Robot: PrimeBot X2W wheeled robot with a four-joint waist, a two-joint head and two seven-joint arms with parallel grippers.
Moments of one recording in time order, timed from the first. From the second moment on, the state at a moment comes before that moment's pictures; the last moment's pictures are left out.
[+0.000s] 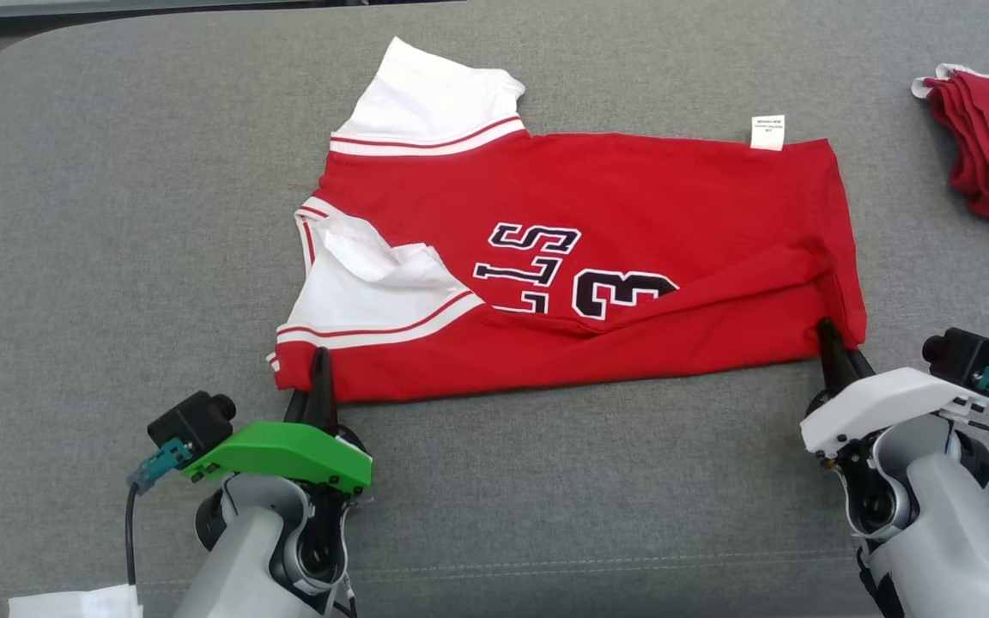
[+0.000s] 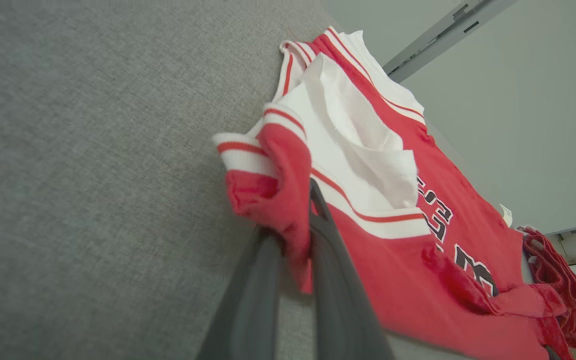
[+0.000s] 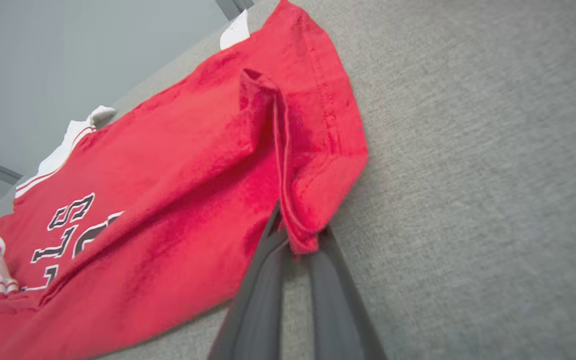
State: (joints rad) left arm -0.38 0.07 -0.39 0.60 -1.04 0.02 -0.26; right arm -0.39 -0.12 -0.01 0.62 0.60 0.13 -0.10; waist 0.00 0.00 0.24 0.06
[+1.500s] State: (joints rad) left arm -0.10 0.16 -0.38 0.32 -0.85 0.12 -0.23; right arm -0.08 -0.25 -0.14 0.29 0.69 0.13 0.11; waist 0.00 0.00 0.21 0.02
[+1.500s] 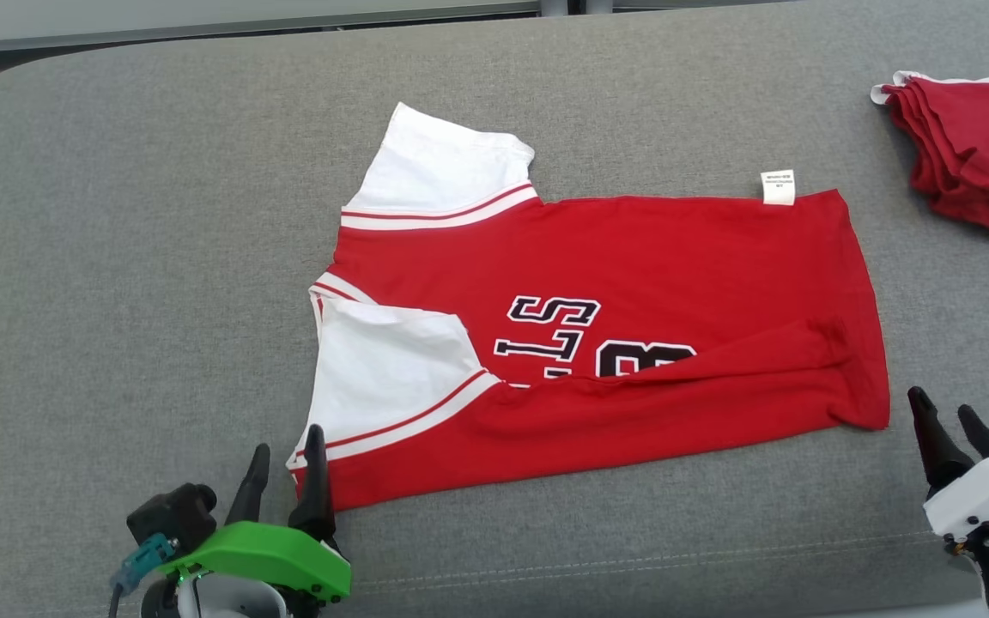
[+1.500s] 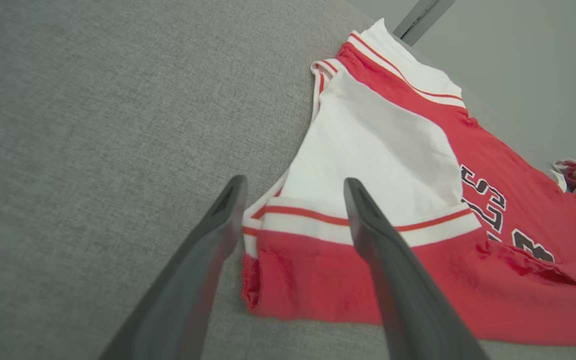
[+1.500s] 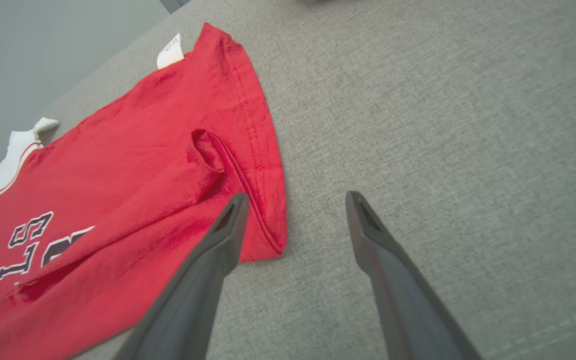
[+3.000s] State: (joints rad) left arm -1.17 0.26 -0.58 0.86 -0.58 -0.04 0.16; right arm -0.43 -0.41 0.02 -0.06 0.63 0.13 0.36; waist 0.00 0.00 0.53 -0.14
